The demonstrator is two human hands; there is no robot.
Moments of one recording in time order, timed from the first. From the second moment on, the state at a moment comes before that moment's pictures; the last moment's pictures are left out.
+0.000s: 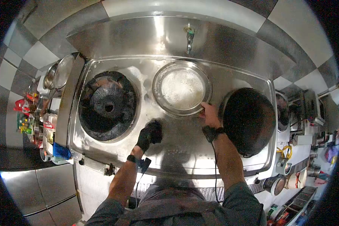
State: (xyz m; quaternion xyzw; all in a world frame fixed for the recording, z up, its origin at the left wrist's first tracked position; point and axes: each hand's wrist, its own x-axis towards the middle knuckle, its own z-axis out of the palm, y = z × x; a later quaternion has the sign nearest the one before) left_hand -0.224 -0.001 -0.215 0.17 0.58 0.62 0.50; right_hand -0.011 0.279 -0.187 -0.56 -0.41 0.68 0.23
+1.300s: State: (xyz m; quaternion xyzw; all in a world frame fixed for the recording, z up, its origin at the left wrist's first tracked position) left_hand -0.228 -0.006 -0.219 0.04 0.45 0.65 0.62; right_hand -0.053 0.437 -0.151 -0.31 -0.71 0.49 0.39
